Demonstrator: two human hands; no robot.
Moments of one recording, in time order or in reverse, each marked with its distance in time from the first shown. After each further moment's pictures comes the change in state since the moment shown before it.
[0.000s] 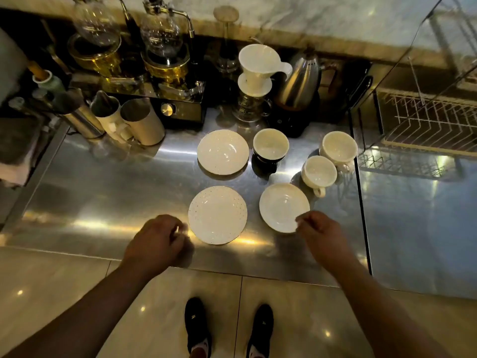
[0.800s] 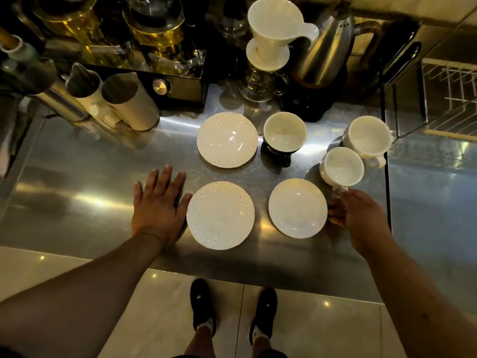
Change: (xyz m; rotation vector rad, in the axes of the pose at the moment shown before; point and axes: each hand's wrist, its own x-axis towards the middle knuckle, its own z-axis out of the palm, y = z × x) left_hand 0.087 -0.008 0.027 0.236 0.066 -0.104; right_hand 0.095 0.025 -0.019 0.421 0.164 0.329
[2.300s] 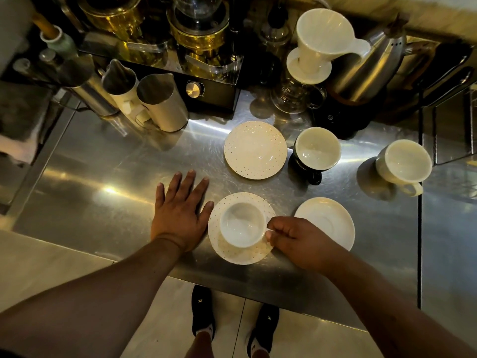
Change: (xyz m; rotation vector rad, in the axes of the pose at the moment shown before) left_hand 0.004 -0.009 0.015 -0.027 0.066 0.005; right_hand -0.054 -0.030 0.116 -0.757 -0.748 -0.393
